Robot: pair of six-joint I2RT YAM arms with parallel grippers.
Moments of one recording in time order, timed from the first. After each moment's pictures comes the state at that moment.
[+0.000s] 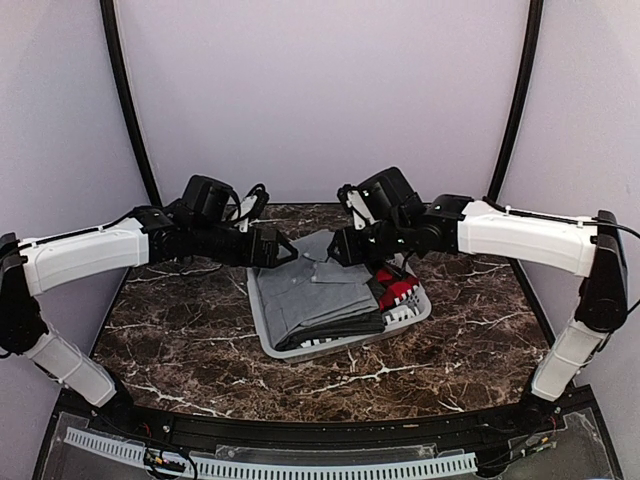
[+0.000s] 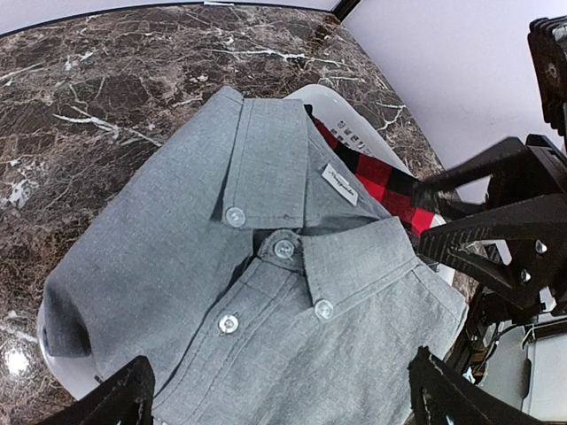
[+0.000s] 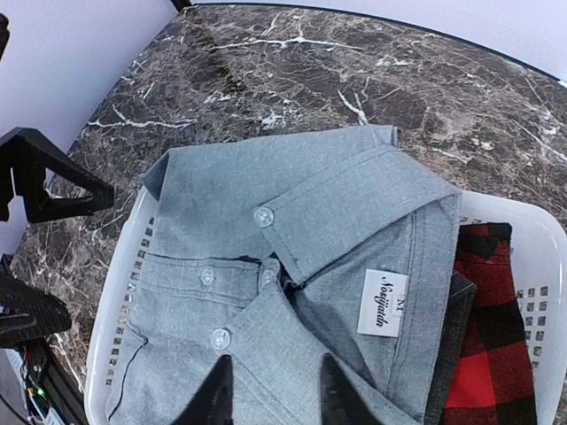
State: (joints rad) left arm -0.66 1.45 1.12 -0.33 0.28 -0.44; right arm 0.91 1.67 1.40 -0.45 0.05 0.42
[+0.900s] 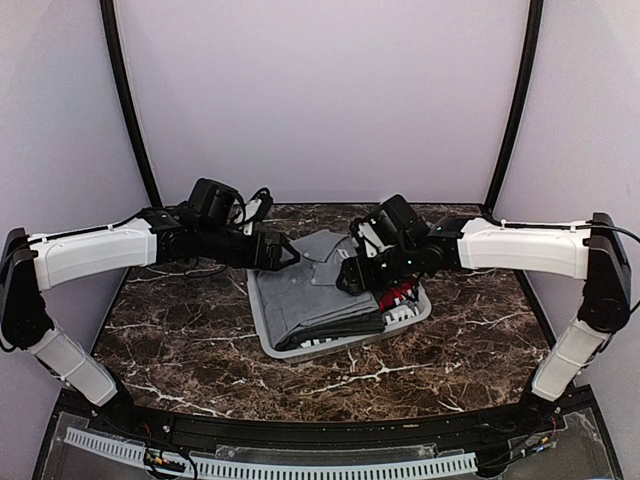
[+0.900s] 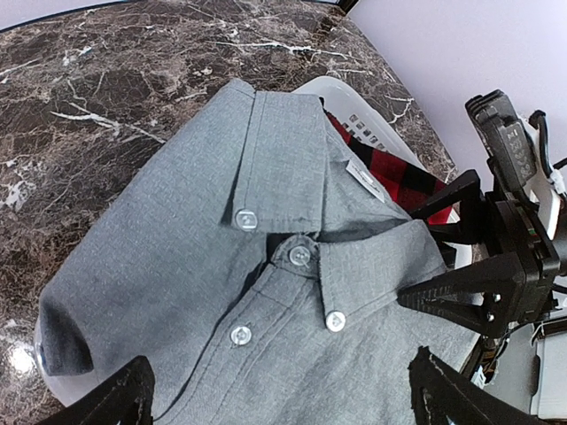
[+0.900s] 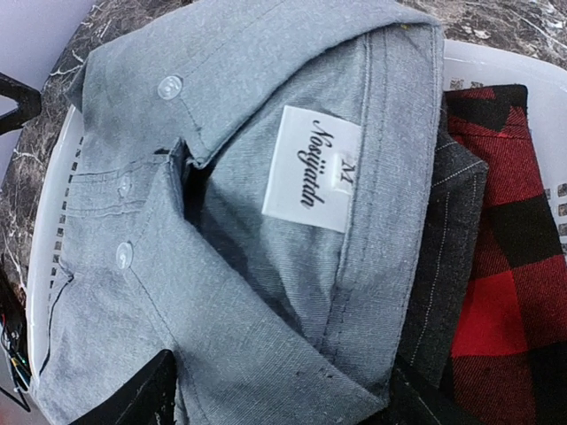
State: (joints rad) left arm -0.67 1.50 1.12 -0.30 0.28 -0.41; right arm 0.87 1.65 1.23 -0.45 -0.04 0.46
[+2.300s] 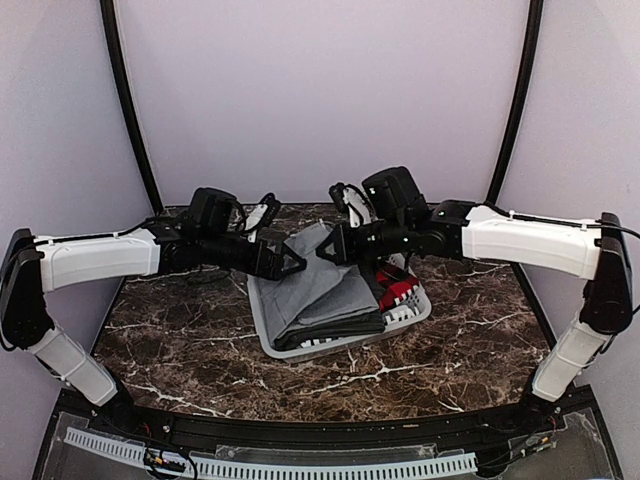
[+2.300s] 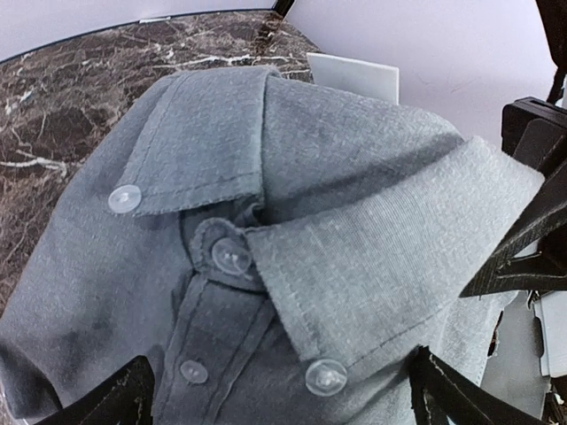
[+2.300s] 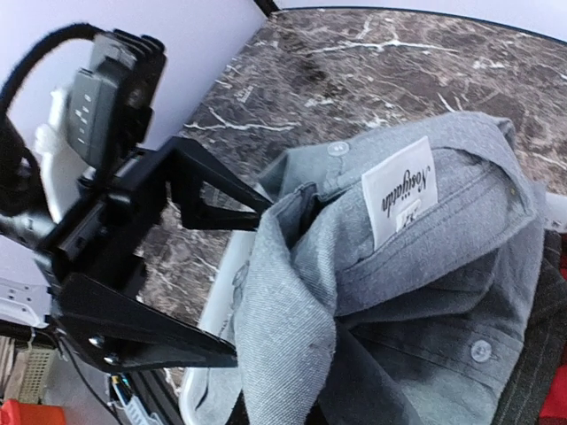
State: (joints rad) left arm -0.67 1.50 1.04 -0.14 0.40 -0.32; right arm 0.91 1.64 1.35 -0.31 -0.16 0.52
